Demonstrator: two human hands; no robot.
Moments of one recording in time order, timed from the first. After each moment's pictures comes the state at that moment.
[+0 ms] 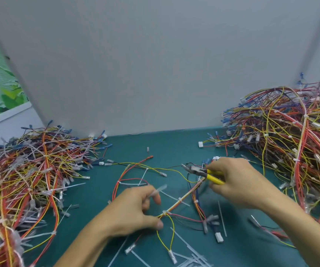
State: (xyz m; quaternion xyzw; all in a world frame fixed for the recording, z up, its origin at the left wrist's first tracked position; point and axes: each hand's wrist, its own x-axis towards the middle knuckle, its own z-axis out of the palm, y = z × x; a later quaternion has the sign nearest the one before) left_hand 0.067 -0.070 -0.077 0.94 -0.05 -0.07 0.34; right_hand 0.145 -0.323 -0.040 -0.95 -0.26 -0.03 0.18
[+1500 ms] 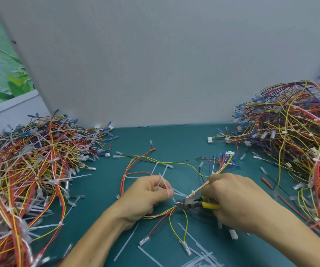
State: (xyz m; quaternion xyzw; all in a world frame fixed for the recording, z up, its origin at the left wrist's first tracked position) left_hand 0.081 -0.083 -0.093 0.78 0.05 -0.07 0.63; right_hand 0.124 -0.296 -0.058 -0.93 -0.35 0.01 -0.06
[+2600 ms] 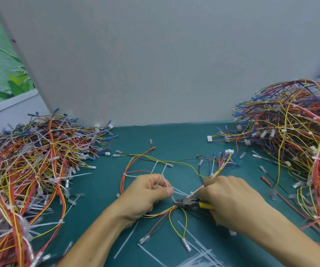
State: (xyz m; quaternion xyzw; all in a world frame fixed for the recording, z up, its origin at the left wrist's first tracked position) left_hand 0.081 -0.082 -0.095 0.77 0.05 -0.07 0.63; right_hand 0.123 -0.291 -0.072 -0.93 -0.36 -0.01 -0.08
